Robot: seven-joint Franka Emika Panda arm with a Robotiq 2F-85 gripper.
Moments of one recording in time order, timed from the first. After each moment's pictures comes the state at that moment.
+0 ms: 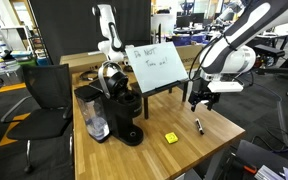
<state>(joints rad) -0.20 -0.11 -0.25 -2.64 0.17 2.48 -0.01</state>
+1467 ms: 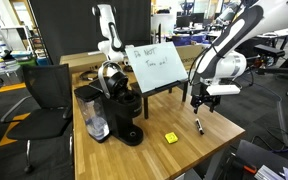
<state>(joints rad) -0.23 0.06 -0.28 -2.55 0.17 2.50 -0.04</state>
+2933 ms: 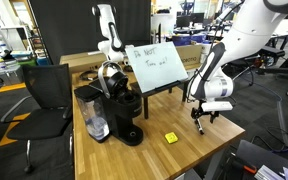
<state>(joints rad) -0.31 0.43 -0.24 -2.44 0.26 2.74 -0.01</state>
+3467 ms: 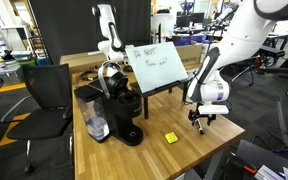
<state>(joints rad) -0.35 0.49 -0.17 -2.41 0.32 2.79 -0.01</state>
